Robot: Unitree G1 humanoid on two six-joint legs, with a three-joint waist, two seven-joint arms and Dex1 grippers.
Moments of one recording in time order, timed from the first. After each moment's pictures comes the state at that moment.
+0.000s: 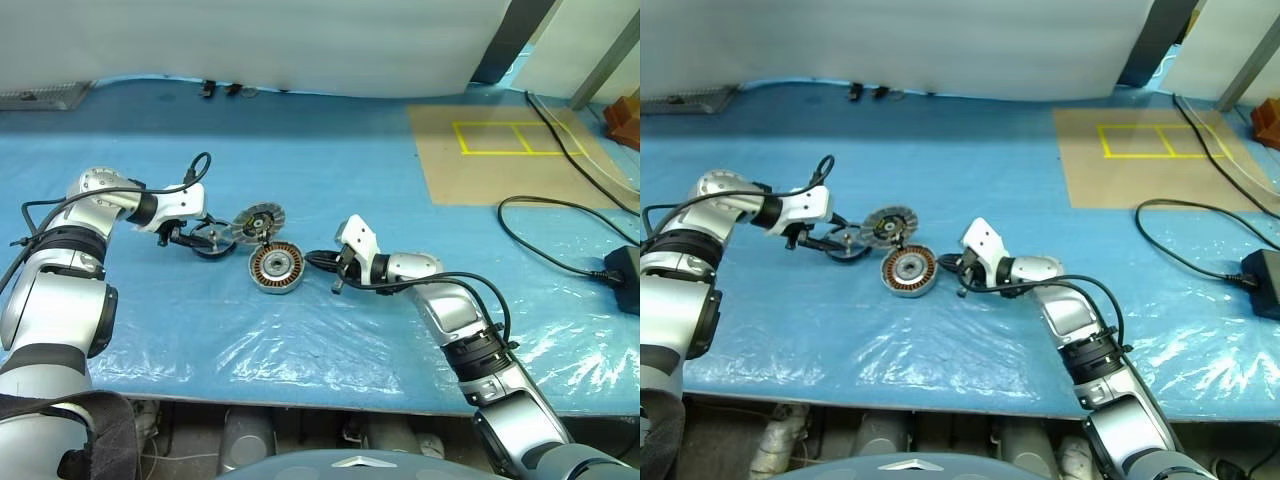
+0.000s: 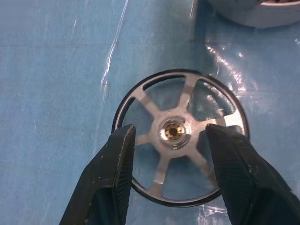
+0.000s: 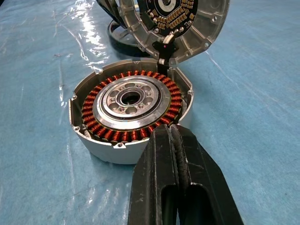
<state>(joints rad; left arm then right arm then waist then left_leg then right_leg) -1.06 0.72 -0.24 1.25 0.27 -0.53 -1.34 -0.45 -0.28 0.29 0.05 0.14 0.42 0.83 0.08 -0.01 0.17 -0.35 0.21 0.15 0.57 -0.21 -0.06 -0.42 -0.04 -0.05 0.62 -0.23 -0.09</state>
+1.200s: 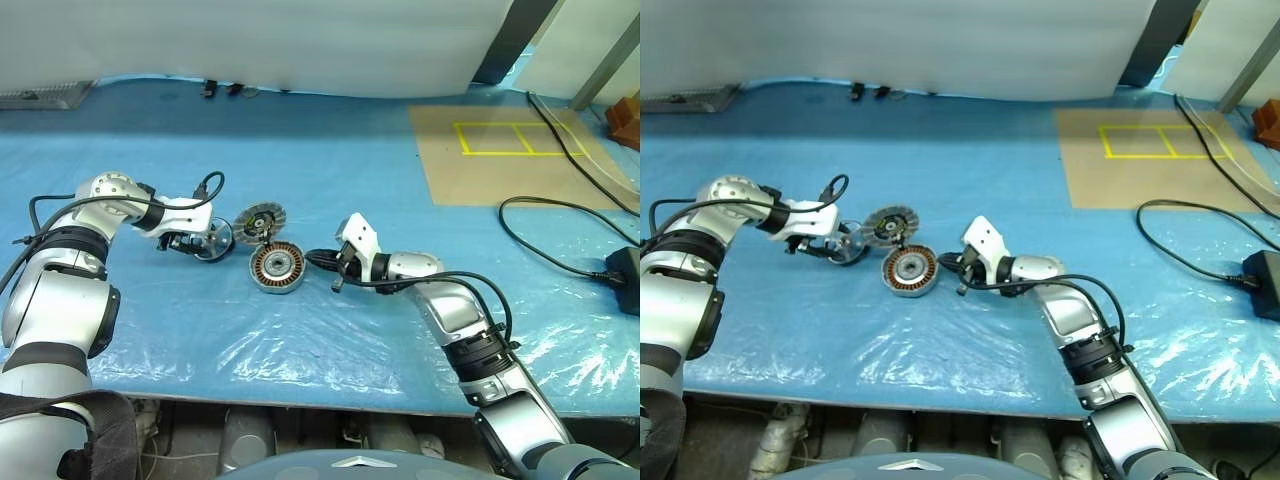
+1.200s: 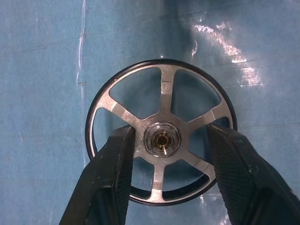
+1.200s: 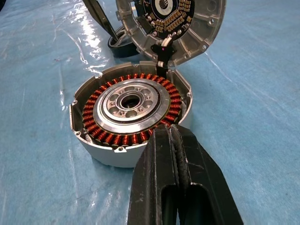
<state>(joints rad) -1.07 0.72 -0.30 1.26 0.38 -0.68 -1.30 -0.45 -0.29 0.28 0.04 0.16 0.45 0.82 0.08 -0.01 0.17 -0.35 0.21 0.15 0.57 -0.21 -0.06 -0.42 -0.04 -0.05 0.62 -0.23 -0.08</state>
